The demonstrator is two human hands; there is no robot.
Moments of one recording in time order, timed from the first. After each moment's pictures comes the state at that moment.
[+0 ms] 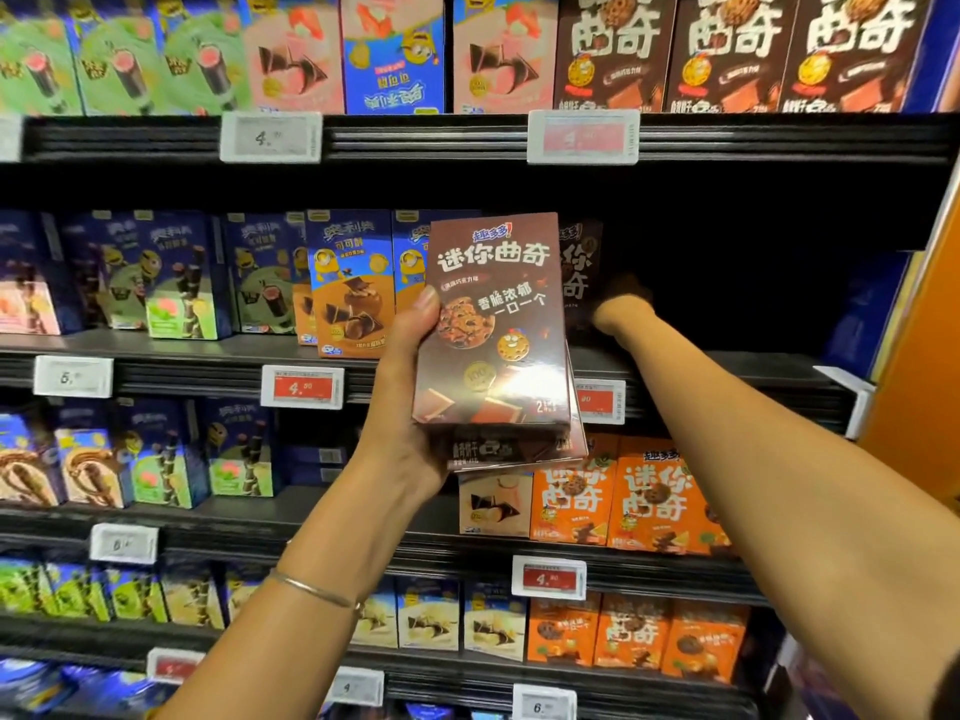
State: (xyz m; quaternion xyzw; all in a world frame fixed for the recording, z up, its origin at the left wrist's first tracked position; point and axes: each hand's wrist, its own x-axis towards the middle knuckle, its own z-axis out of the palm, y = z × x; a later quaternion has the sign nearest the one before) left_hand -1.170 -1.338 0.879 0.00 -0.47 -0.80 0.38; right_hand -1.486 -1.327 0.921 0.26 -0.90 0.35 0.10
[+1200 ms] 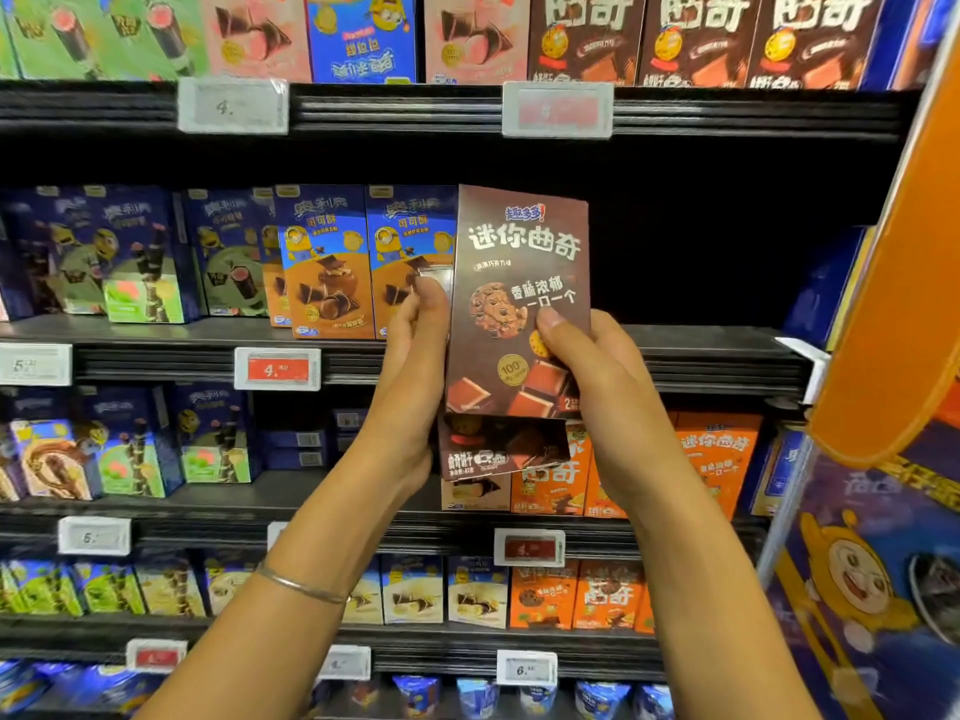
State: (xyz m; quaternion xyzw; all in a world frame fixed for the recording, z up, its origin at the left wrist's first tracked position) left_hand -1.177 -1.327 0.870 0.04 -0.59 -0.71 0.38; right_hand -1.257 -1.195 0.878 0.39 -0.56 0.73 -0.11
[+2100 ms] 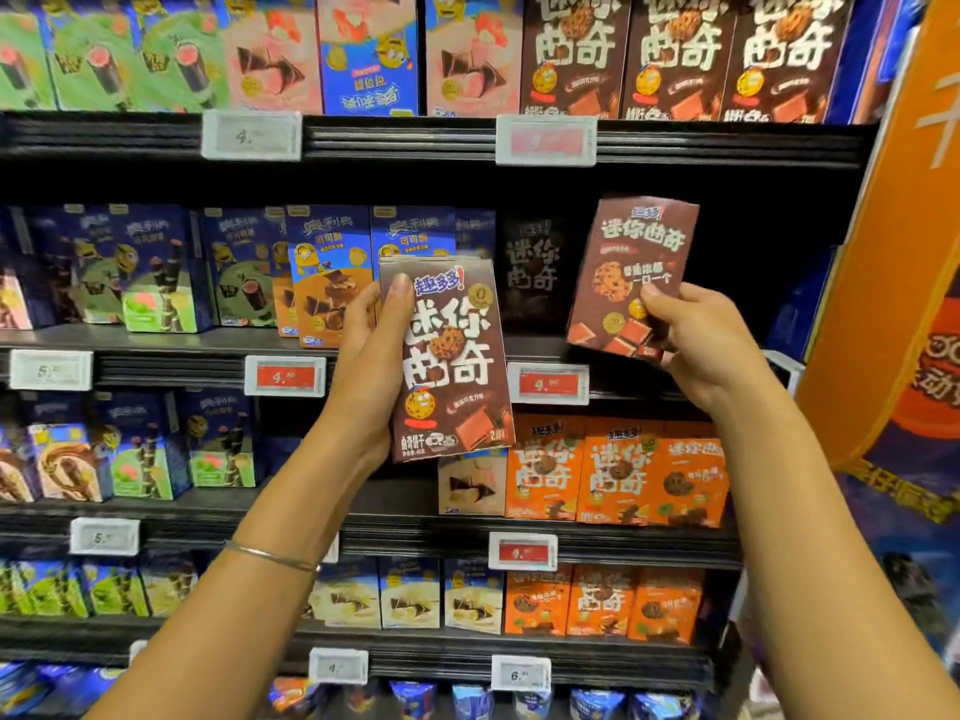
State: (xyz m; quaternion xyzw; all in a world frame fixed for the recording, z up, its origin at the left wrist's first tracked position) left_hand -1.165 -1.355 0.881 0.12 -0.57 -0.69 0.43; right_hand -1.377 -1.169 0.907 0.29 -0.61 0.73 -0.03
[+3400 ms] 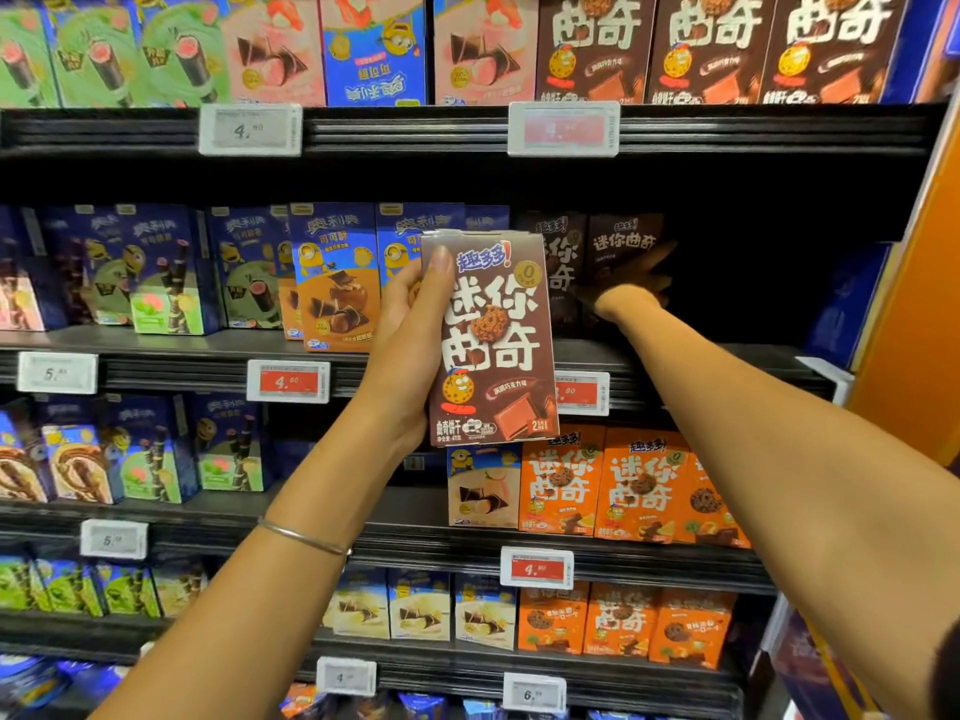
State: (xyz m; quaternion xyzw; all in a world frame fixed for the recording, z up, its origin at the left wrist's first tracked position) left_hand -1.190 -1.343 0.901 0.09 -0.58 -0.70 0.41; right_hand -1.496 -1.322 0.927 0.10 -0.86 0.49 0.08
